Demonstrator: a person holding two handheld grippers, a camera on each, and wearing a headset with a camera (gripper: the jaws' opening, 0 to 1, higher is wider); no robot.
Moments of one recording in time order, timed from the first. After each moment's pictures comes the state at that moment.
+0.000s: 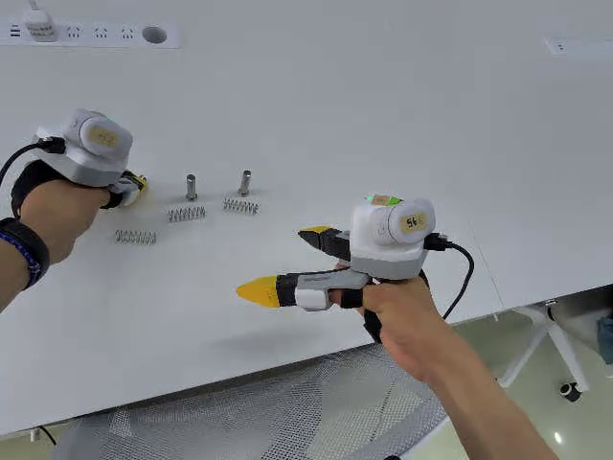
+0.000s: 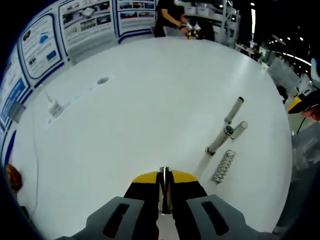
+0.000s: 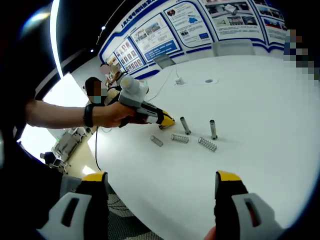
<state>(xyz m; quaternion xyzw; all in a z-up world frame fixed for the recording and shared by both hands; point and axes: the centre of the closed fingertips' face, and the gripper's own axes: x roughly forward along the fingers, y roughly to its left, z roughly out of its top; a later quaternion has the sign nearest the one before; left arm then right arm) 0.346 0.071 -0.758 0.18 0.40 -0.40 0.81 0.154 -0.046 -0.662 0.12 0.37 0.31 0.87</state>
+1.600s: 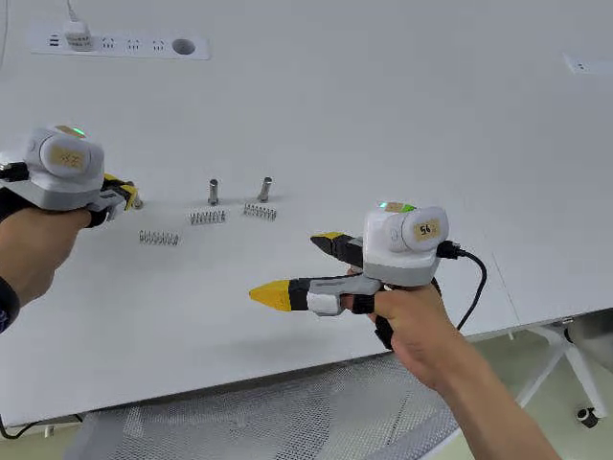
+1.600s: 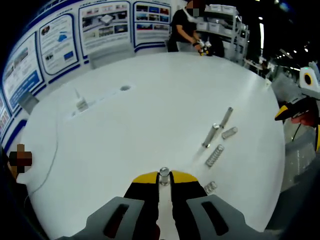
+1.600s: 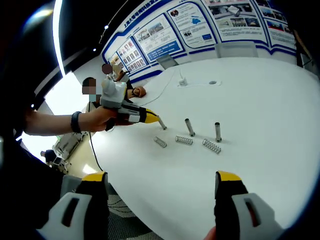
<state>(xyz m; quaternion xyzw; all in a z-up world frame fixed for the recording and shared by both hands) 0.327 0.114 -0.717 0.14 0.36 -0.37 0.85 0.154 -0.038 -0.657 0.11 0.36 0.31 0.87</state>
